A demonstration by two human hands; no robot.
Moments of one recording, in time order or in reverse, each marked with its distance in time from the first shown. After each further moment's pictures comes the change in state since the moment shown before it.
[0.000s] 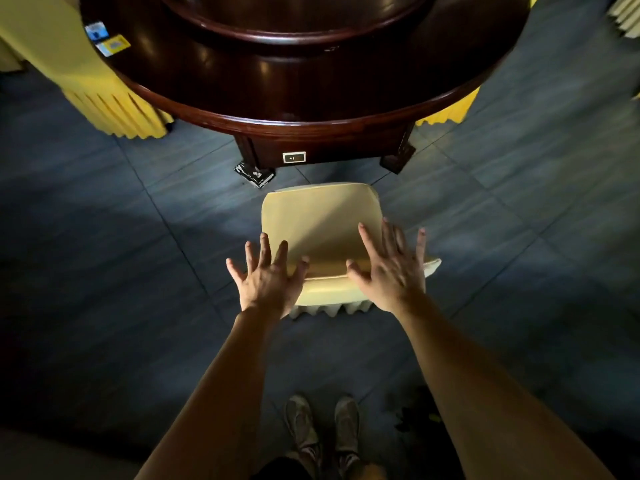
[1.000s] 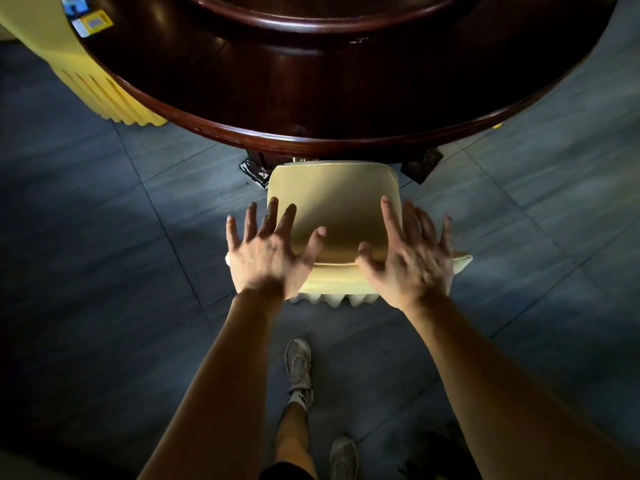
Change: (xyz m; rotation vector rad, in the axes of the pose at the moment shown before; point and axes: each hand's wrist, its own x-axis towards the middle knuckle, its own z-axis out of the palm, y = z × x) left_hand 0.174 0.031 -0.033 0.024 0.305 0.026; right_hand 0.167 0.006 -0.016 0.041 0.151 0.030
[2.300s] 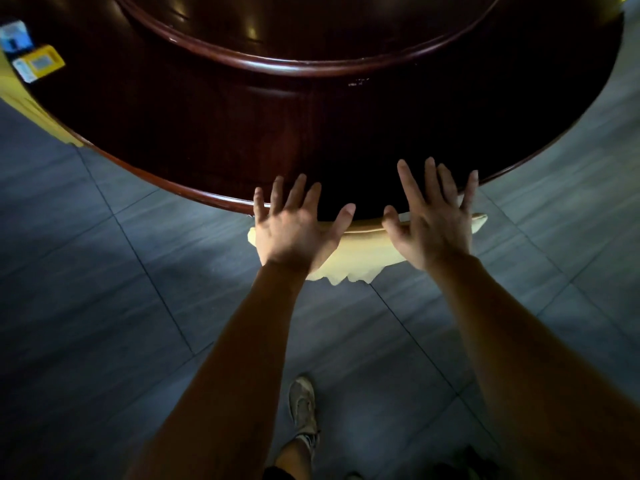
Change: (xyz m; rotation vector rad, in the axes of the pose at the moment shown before) left_hand 0.221 0.026 0.007 -0.073 0.052 0.139; right_hand 0.225 0.014 0.005 -0.138 0.029 0.007
